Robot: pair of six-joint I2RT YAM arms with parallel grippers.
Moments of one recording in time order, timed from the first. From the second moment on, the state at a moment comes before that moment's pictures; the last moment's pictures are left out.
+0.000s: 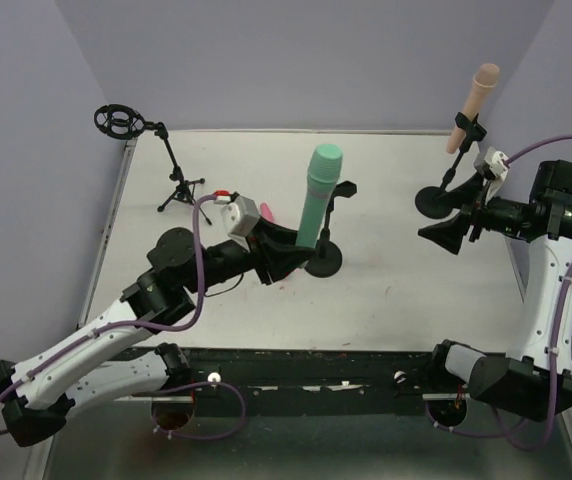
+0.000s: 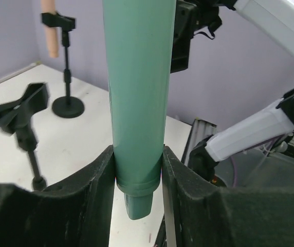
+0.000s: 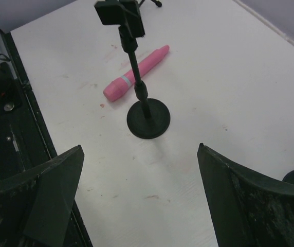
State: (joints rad) left arm -0.90 0.77 0.86 0.07 0.28 -0.29; right arm -0.39 1.16 1.39 -1.29 -1.25 -0.94
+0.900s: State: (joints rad) left arm -1.12 1.43 1.24 0.30 0.24 -0.31; right arm -0.25 0.97 1.28 -0.16 -1.47 0.55
